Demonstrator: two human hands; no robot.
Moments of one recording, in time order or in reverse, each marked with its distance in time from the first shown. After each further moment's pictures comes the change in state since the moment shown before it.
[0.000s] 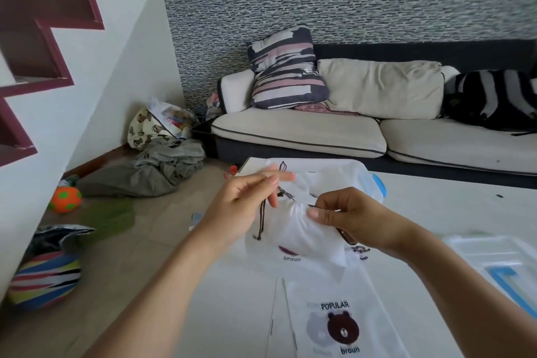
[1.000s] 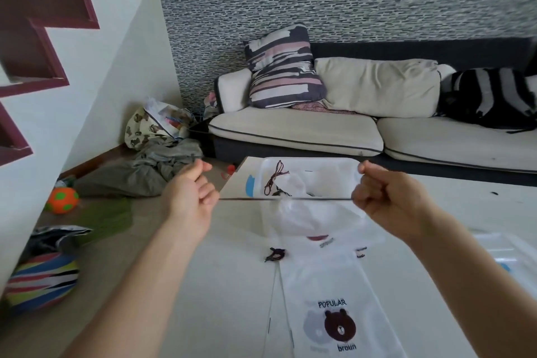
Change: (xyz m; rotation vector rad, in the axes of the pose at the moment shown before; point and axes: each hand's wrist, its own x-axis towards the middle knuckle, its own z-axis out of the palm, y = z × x) left_hand 0.012 -0.005 -0.040 -0.641 0.746 -0.381; right_hand 0.010 0.007 -0.034 1.110 0.465 0.089
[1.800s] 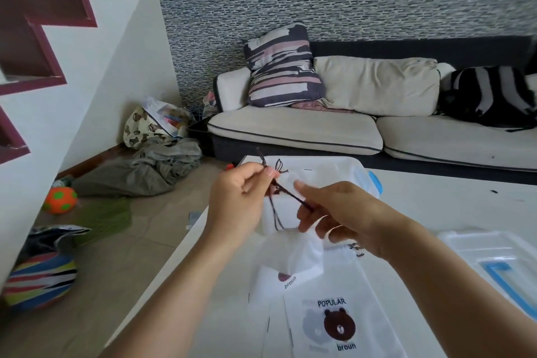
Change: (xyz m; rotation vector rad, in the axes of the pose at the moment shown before) left_hand -0.041 -0.031 0.031 0.618 -0.367 0.348; right_hand -0.039 0.023 0.045 -1.068 -0.213 0.171
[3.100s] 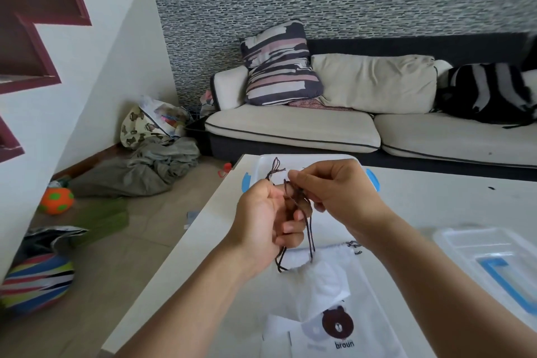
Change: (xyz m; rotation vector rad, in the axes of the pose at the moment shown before) left_hand -0.026 0.024 0.027 -0.568 -0.365 -0.541; right_hand 0.018 0.002 0.006 0.166 0.280 -0.443
